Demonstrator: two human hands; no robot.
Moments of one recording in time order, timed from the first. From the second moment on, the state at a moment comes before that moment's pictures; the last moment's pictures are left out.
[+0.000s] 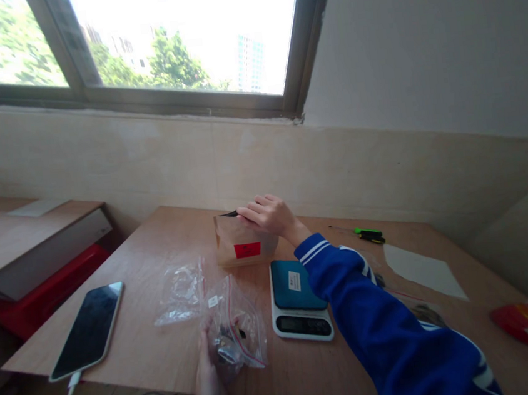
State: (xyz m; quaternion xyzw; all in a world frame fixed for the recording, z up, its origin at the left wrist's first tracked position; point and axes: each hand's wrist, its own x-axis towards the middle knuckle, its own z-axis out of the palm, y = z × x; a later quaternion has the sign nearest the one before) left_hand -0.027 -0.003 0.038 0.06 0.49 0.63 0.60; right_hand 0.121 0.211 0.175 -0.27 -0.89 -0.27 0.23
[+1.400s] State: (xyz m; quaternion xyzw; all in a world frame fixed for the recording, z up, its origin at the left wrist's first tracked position) left_hand -0.033 0.018 0.059 0.30 0.51 0.65 0.47; right_hand 0.109 0.062 0.132 -0.32 -0.85 0.31 0.28
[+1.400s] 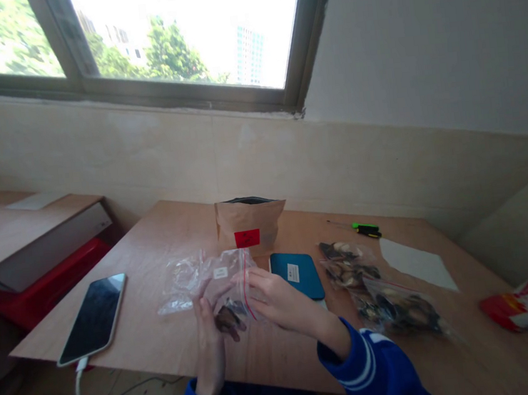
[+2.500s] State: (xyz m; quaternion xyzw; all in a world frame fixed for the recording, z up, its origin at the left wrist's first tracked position) left_hand -0.052 0.067 0.102 0.58 0.61 0.36 0.40; right_hand 0.064 0.052 0.063 -0.26 -0.15 0.84 0.45
